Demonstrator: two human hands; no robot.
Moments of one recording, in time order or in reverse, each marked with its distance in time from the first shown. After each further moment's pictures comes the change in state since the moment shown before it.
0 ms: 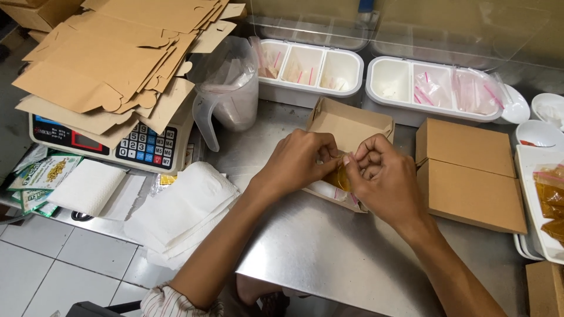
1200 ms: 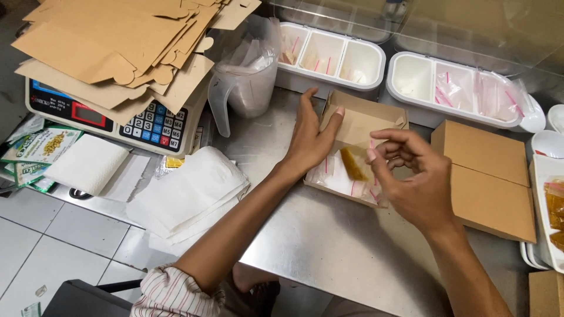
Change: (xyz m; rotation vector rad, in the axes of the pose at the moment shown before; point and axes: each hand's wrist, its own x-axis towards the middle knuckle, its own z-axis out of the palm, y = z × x) left_hand 0.017 -0.044 0.040 -0.586 0.357 -0.246; right_hand -0.003 -0.001 -0.006 0.033 0.064 -0.155
